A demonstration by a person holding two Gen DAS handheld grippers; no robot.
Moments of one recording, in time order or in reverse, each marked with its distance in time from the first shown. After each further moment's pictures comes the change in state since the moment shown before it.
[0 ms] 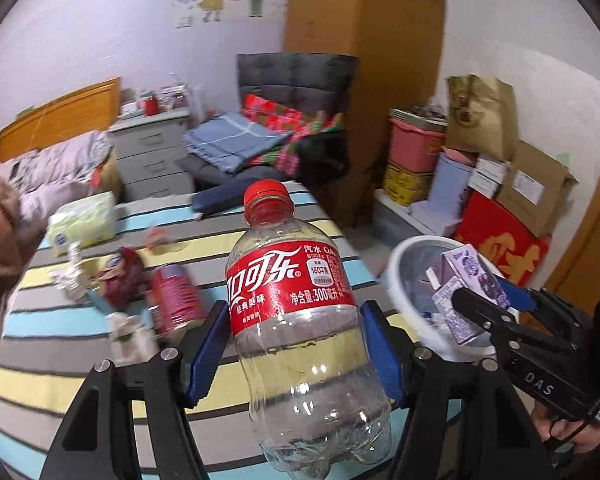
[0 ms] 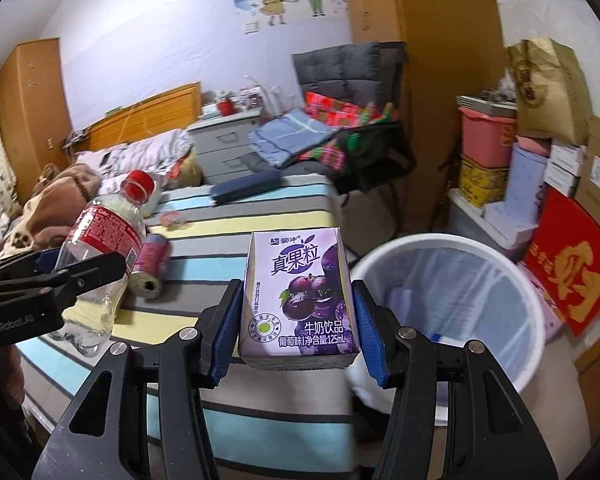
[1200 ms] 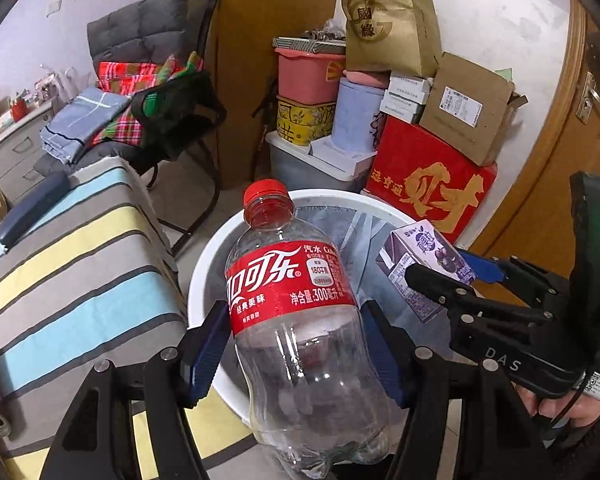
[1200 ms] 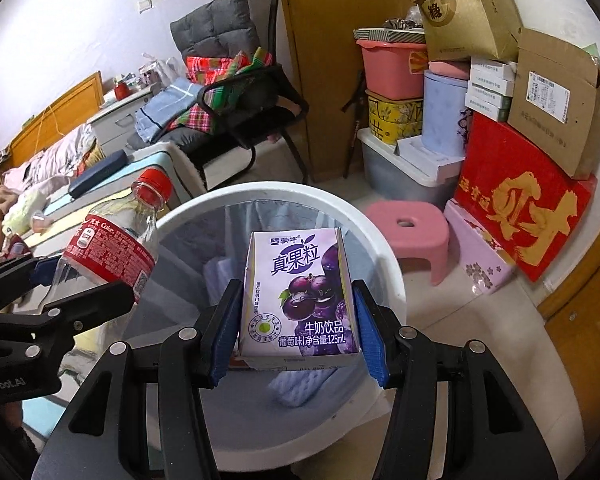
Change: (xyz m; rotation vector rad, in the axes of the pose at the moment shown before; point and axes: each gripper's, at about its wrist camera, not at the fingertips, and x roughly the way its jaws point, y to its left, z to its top) left arm 0.162 -0.170 0.015 0.192 0.209 -0.255; right arm 0.033 -0.149 -0.014 0.156 0.160 -0.196
